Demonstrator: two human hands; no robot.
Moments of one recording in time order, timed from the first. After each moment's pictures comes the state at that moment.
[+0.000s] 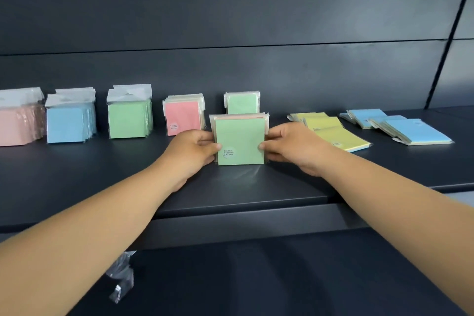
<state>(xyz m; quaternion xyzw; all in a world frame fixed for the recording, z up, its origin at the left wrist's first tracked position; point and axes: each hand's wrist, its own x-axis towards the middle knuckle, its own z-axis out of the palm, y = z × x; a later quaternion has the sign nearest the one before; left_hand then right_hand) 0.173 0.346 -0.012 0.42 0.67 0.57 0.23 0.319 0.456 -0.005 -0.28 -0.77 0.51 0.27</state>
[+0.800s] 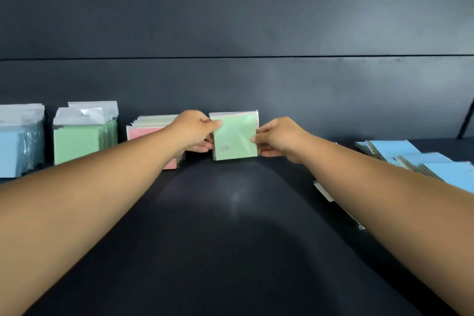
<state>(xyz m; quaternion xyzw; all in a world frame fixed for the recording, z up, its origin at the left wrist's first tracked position) 0.109 0.490 0.036 0.39 0.76 0.47 0.21 0.246 0.596 0.019 -0.35 -0.74 0.51 0.25</state>
